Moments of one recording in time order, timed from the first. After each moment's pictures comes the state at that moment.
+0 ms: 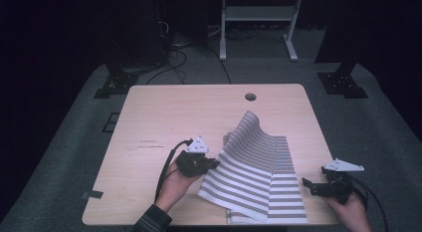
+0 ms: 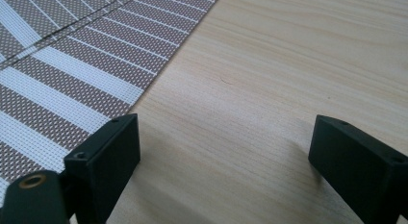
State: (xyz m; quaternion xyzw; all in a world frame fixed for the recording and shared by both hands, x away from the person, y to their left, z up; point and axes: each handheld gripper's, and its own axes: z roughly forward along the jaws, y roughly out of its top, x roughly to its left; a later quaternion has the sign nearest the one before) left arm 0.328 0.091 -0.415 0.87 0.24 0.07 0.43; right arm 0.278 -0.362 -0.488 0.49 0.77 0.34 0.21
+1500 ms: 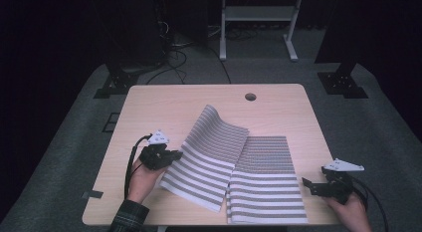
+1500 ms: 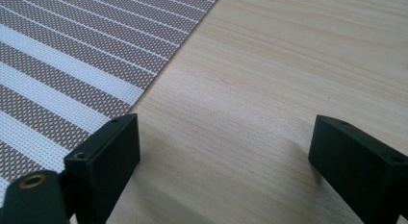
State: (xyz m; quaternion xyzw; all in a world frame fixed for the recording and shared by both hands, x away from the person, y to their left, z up) left arm 0.345 0.188 -0.421 0.84 0.35 0.11 0.41; right arm 0.278 -0.362 -0.488 0.49 0.77 0.34 0.21
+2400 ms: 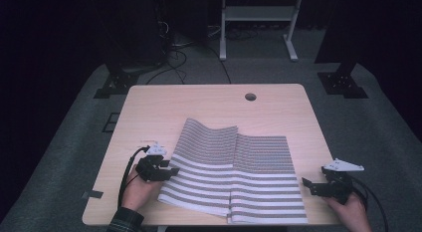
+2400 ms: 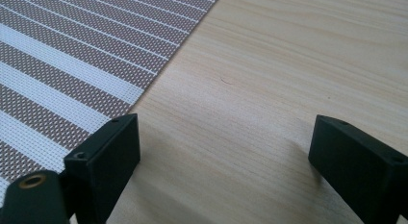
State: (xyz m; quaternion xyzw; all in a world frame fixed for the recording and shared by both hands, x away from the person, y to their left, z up) left arm 0.329 0.202 -0.450 0.85 0.38 0.10 0.35; right arm 0.278 -0.362 -0.488 0.49 0.77 0.34 0.21
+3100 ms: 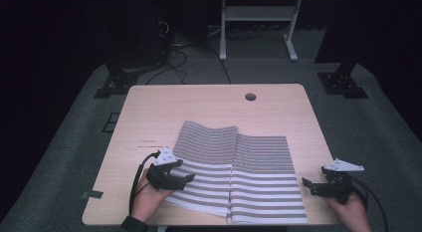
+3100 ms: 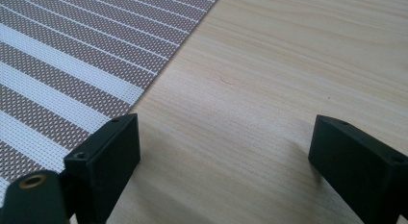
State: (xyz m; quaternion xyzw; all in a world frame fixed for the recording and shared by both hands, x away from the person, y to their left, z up) left arm 0.296 0.162 -0.433 0.84 0.33 0.11 0.42; right arm 0.278 -0.362 -0.488 0.49 0.77 0.34 0.21
